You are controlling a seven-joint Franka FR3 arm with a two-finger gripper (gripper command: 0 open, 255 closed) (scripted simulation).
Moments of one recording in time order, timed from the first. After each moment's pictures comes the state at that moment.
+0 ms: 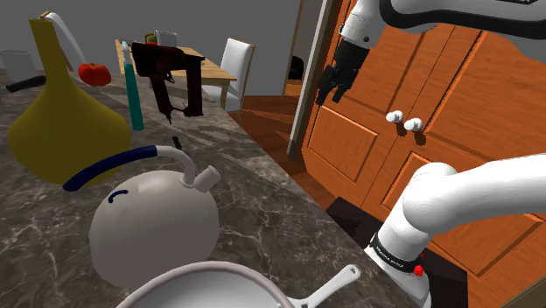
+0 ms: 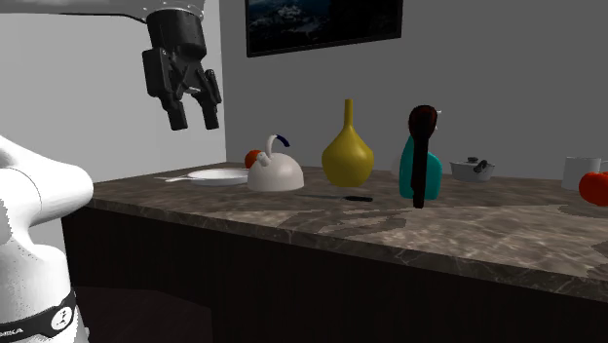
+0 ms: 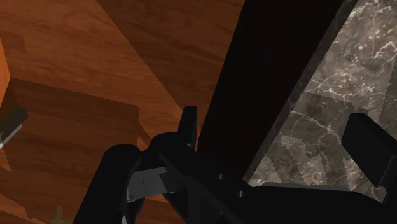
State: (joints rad) arm -0.02 -0.83 0.03 -2.37 0.03 1.71 0.08
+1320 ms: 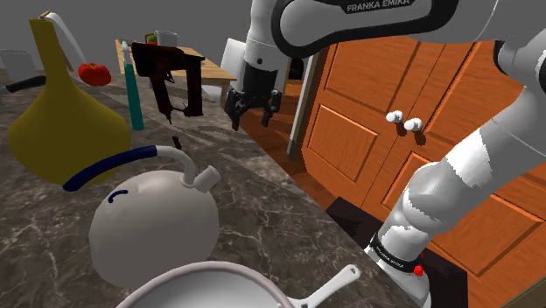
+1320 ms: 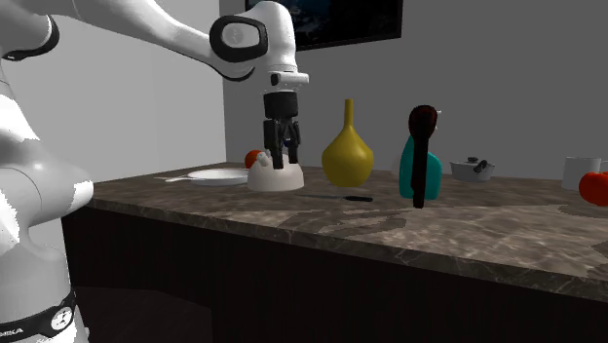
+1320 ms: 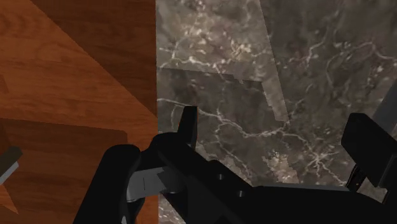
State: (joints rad) arm -0.02 -0.30 0.40 -2.14 0.08 1.93 0.59
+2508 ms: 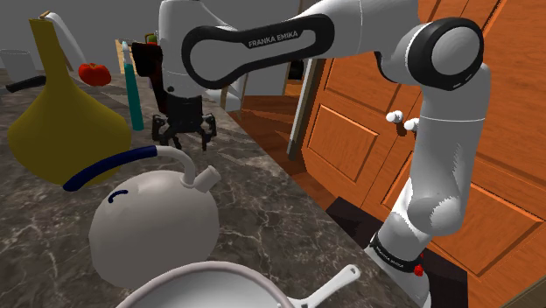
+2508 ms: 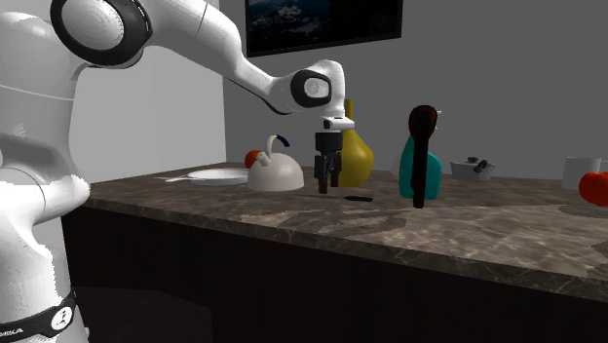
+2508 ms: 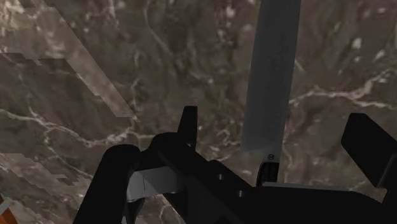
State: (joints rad) arm 0.08 0.30 0.52 -1.68 -0.18 1.95 1.02
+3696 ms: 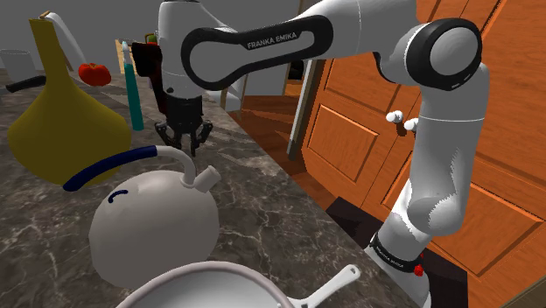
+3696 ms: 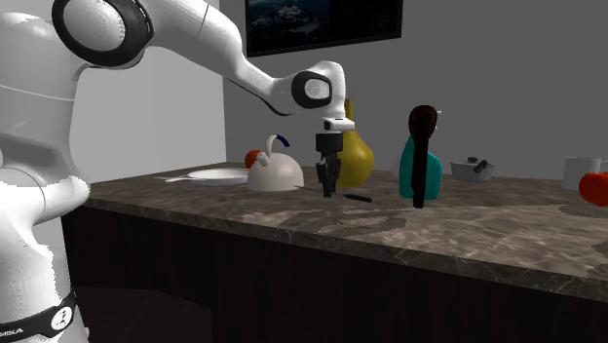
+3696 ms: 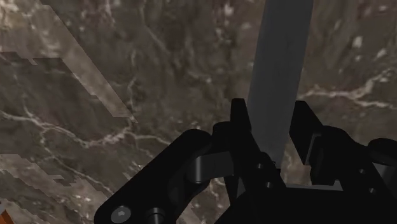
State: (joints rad) arm 0.08 0.31 0.52 -1.68 -0.19 1.96 1.02
